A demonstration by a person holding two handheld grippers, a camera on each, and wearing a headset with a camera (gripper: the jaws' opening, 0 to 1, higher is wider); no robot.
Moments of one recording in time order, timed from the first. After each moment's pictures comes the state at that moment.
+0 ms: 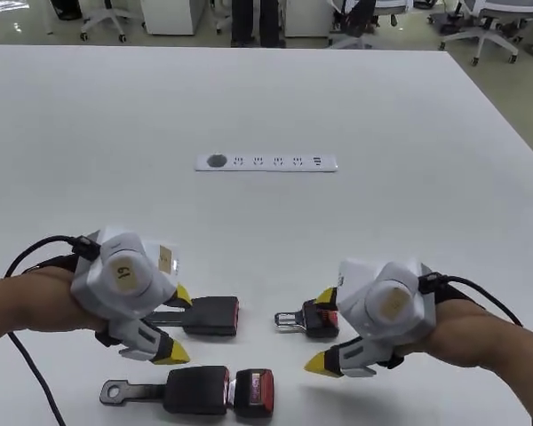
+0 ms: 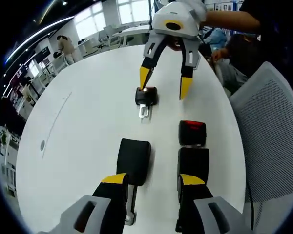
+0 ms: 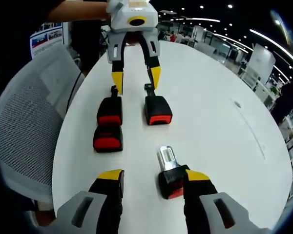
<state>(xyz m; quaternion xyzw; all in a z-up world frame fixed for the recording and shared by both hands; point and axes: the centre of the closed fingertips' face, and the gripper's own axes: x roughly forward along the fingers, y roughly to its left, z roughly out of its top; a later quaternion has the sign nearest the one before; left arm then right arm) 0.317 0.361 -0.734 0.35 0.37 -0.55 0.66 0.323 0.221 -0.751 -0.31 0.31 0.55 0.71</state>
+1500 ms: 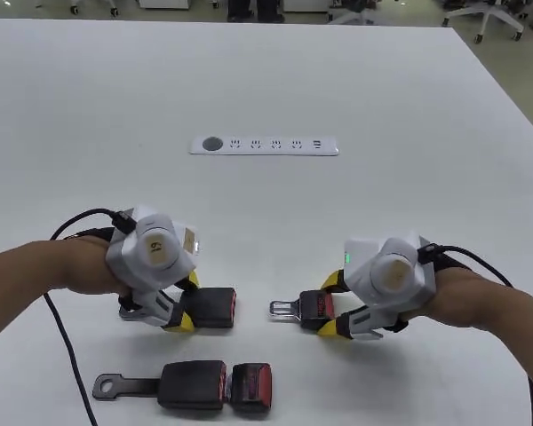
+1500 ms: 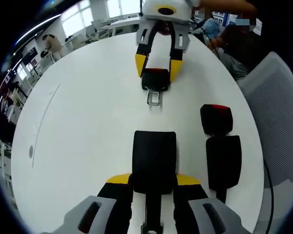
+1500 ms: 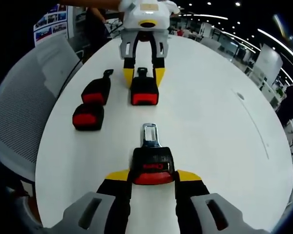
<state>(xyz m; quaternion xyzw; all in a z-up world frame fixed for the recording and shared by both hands) 0.354 0.359 -0.779 0.38 0.39 -0.58 0.61 0.353 0.204 -0.778 -0.33 0.32 0.56 0.69</state>
